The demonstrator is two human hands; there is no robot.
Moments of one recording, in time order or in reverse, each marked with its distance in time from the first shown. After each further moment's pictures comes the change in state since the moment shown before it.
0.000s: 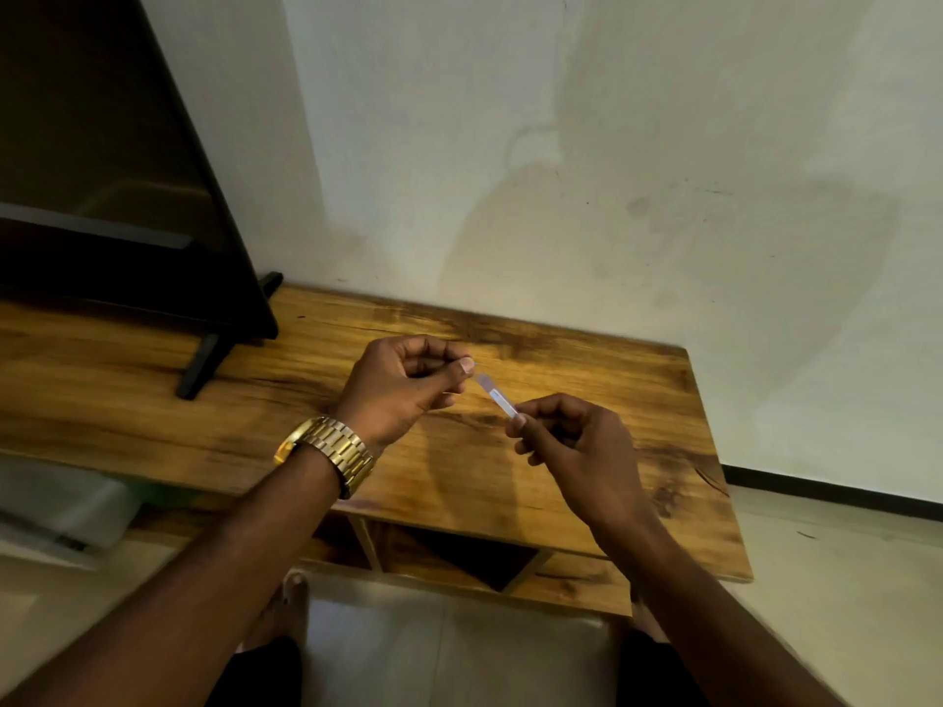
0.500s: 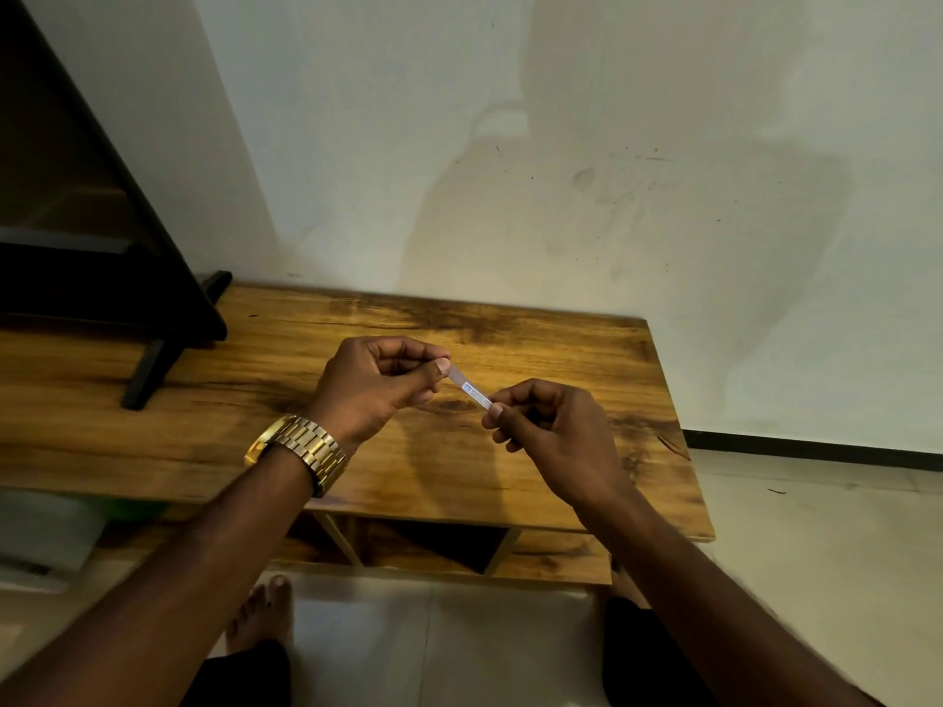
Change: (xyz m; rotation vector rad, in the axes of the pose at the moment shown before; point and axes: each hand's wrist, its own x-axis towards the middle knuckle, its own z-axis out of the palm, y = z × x) left_hand 0.000 -0.007 0.017 0.059 -0.074 0.012; right_hand -0.005 0.007 -0.019 0.014 -0.032 0.020
